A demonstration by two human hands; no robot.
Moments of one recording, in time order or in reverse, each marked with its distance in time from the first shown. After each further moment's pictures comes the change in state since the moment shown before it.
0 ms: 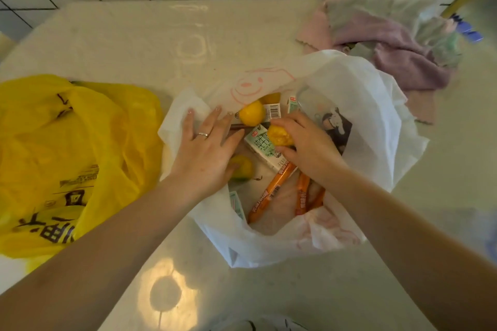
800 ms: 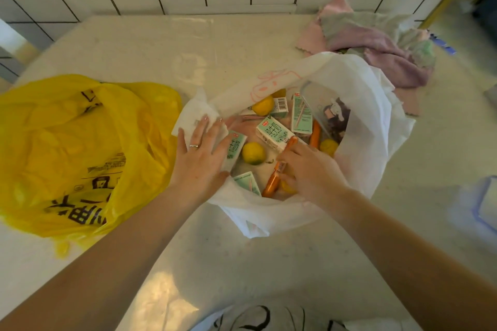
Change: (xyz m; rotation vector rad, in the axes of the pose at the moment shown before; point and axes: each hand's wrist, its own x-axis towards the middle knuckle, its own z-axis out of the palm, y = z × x) left_hand -0.069 -0.011 -0.004 -0.005 -0.096 -0.124; right_hand -0.073 -0.048 0.025 -0.409 -0.105 -0.021
